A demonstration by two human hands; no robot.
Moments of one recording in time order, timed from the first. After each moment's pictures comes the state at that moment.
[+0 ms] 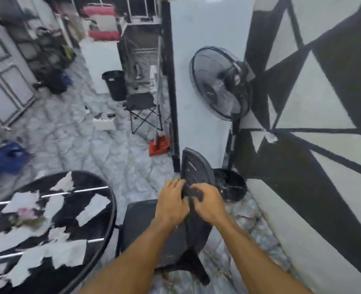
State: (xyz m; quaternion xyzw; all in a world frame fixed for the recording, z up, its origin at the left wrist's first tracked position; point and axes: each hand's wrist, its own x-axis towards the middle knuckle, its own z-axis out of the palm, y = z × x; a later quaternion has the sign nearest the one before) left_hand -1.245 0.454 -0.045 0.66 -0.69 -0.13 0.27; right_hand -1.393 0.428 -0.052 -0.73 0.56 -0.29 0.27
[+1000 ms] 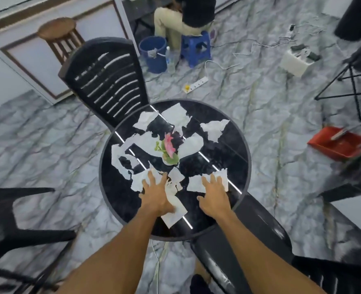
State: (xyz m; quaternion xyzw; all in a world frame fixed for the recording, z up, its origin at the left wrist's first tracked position) left_hand -0.869 0.561 -0.196 0.94 -0.10 -0.31 0.07; right_hand -0.947 0.380 -0.211 -0.93 0.19 0.17 0.26
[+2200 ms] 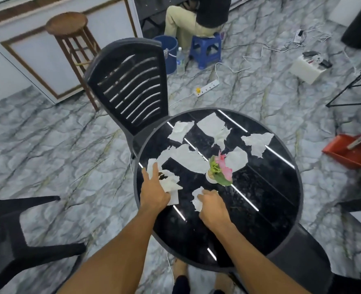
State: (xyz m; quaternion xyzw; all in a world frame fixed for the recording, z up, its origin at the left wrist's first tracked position) left_hand -0.736 0.688 -0.204 0.95 -0.03 -0.19 0.23; right_hand -0.839 0.520 -0.199 -0.95 0.11 0.17 0.22
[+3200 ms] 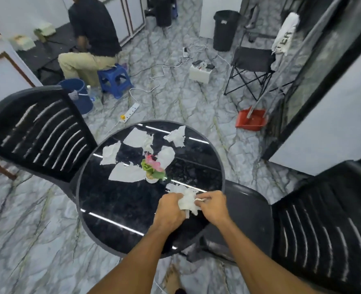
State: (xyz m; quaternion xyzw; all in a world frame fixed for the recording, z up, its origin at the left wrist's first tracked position) left_hand -0.868 0.581 -0.175 0.82 -0.39 -0.28 0.32; right_hand -0.992 0.470 -0.169 -0.68 0.50 -0.12 0.52
